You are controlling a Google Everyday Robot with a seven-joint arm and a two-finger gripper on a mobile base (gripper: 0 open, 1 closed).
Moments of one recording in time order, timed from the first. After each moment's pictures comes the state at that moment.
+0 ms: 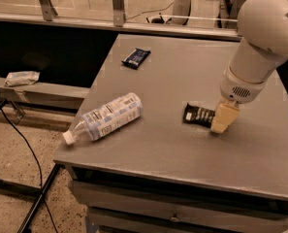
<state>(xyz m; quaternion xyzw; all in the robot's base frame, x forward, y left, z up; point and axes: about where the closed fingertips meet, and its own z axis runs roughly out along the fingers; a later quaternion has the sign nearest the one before) 0.507 -0.212 0.824 -0.55 0.83 0.01 0.07</state>
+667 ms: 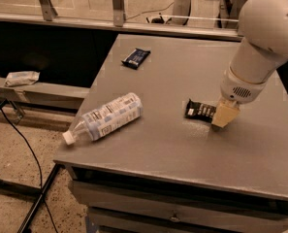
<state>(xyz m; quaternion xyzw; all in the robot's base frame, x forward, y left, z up) 0.506 -0.207 0.822 -0.55 0.83 0.01 0.07</state>
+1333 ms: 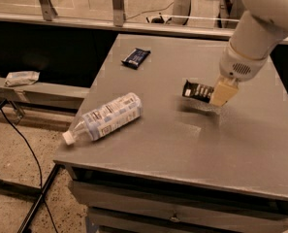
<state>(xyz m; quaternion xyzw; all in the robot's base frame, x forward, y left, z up) 0.535 -0.201 0.864 -0.56 0.82 0.01 0.09</state>
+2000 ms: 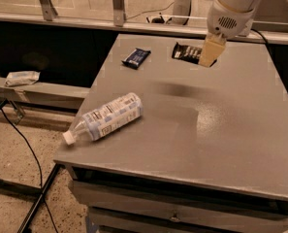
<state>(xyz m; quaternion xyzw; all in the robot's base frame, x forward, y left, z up) 0.606 -0.178 0.936 -0.56 0.82 -0.03 0.13</state>
